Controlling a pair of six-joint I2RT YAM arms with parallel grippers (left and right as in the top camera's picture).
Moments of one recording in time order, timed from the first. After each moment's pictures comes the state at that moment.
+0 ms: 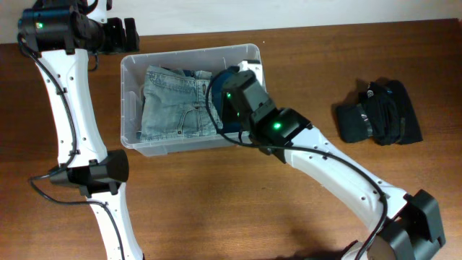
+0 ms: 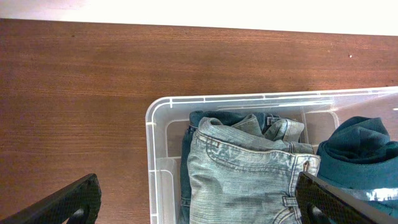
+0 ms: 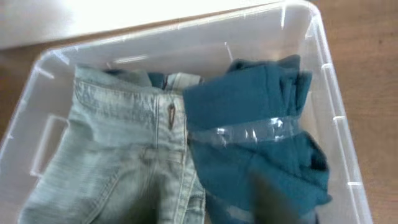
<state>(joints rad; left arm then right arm) 0.04 2.37 3.00 -1.59 0.14 -0.02 0.62 1.64 1.36 -0.40 0.23 0.54</state>
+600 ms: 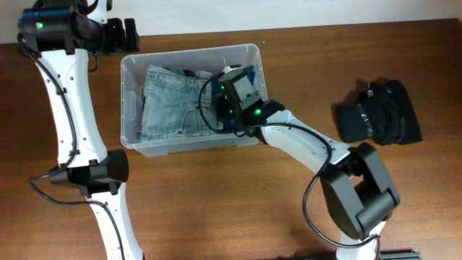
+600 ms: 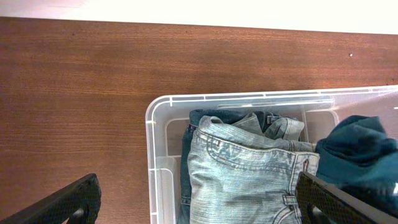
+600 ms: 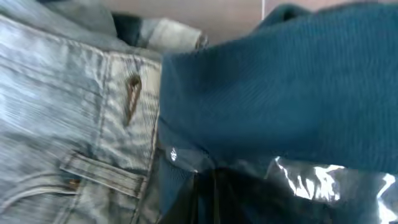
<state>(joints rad) 0.04 2.37 3.00 -1.59 0.14 -0.02 0.56 1.95 1.38 -0.23 0.07 0.37</state>
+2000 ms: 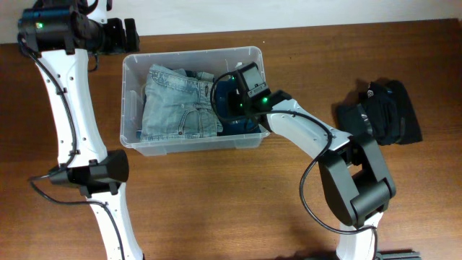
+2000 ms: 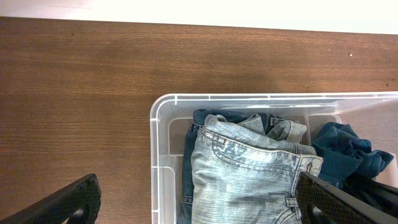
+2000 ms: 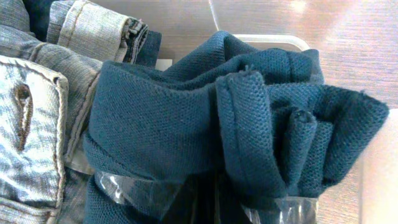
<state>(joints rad) 0.04 2.37 3.00 -1.59 0.14 -0.02 0.48 2.02 1.44 -0.35 0.03 0.37</state>
